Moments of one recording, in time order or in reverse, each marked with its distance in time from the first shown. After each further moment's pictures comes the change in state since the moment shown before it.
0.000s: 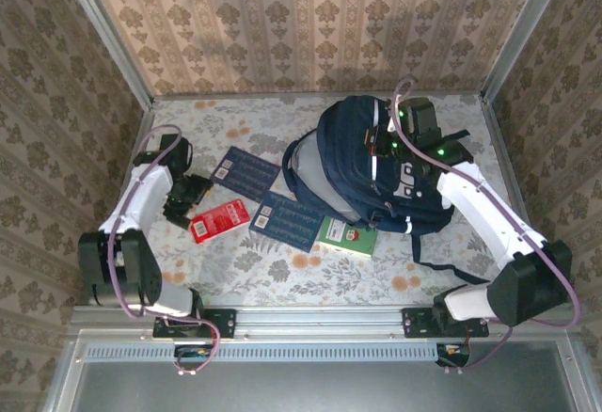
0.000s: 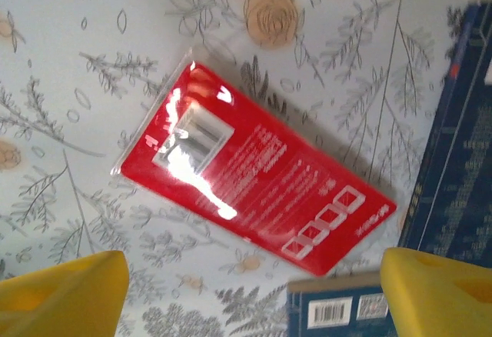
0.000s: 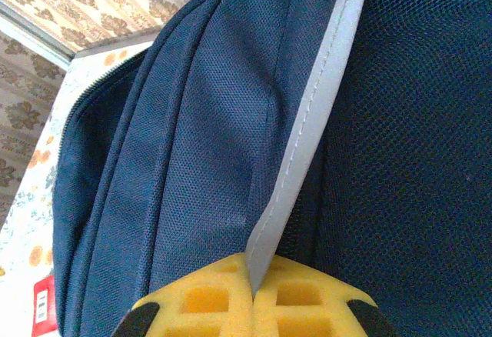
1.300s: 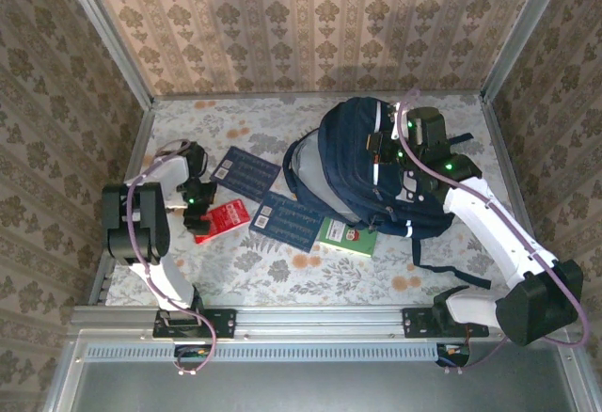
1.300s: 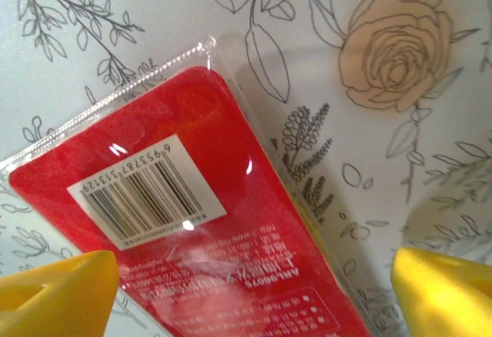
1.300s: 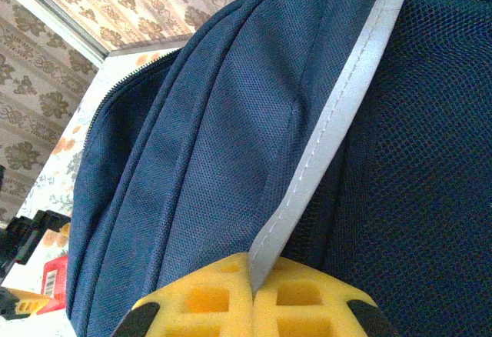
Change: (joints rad) left arm -0.037 0.277 -0.024 0.135 0.006 -0.435; right arm 0.003 -0.093 -0.095 0.081 -0.065 -0.076
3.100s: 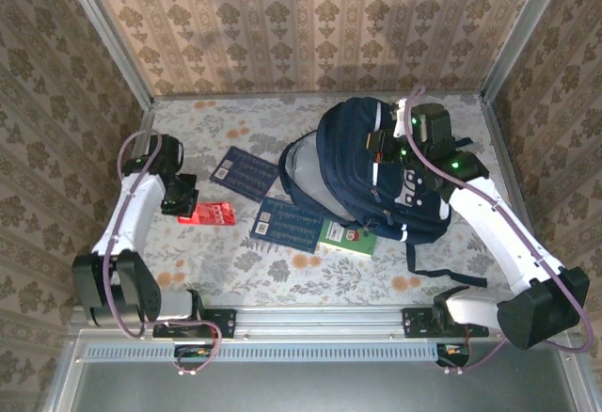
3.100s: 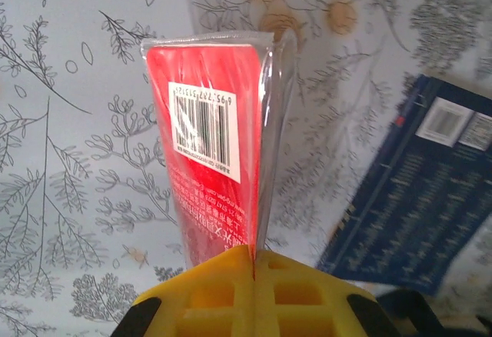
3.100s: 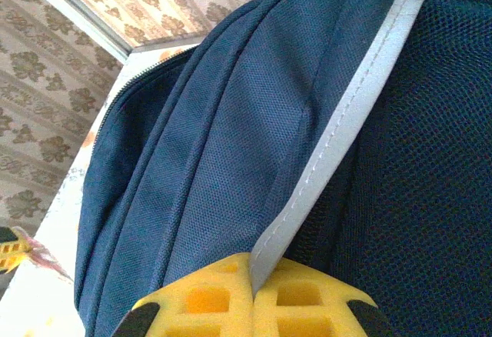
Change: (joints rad) left arm 0.056 -0.443 -0.013 -0.108 0.026 0.161; right arm 0.000 -0.019 0.063 -0.082 -0.063 0.027
